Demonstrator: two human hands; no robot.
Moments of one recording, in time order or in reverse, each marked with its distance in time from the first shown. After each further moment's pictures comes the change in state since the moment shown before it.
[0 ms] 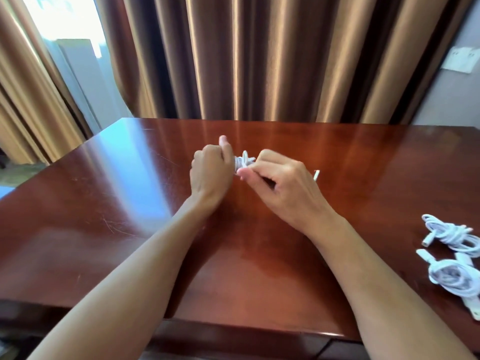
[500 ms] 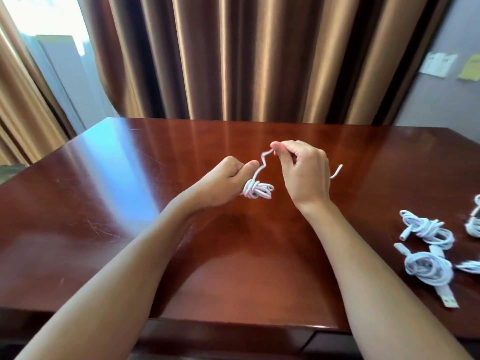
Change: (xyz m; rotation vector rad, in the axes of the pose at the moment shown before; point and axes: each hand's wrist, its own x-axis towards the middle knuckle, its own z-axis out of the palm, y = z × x) left_hand -0.017 0.021 -0.009 -0.312 -0.741 0.169; right_hand -0.001 0.052 -0.014 -0.316 0.320 0.297
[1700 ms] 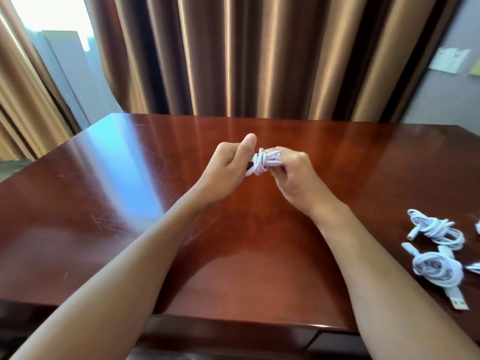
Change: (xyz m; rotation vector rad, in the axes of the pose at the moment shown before) left_hand 0.001 0.007 0.005 -0.172 0.253 0.154; right_hand -0.003 -0.008 -0.004 0.254 -0.413 -0.173
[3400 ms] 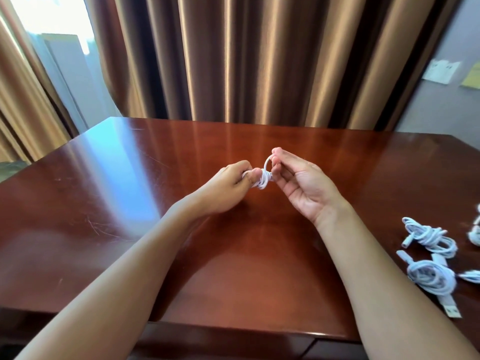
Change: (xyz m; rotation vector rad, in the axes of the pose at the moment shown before) left_hand 0.002 -0.028 -0.007 0.394 -0.240 -0.119; right_hand 0.007 -0.018 -0.012 1.387 0.285 0.944
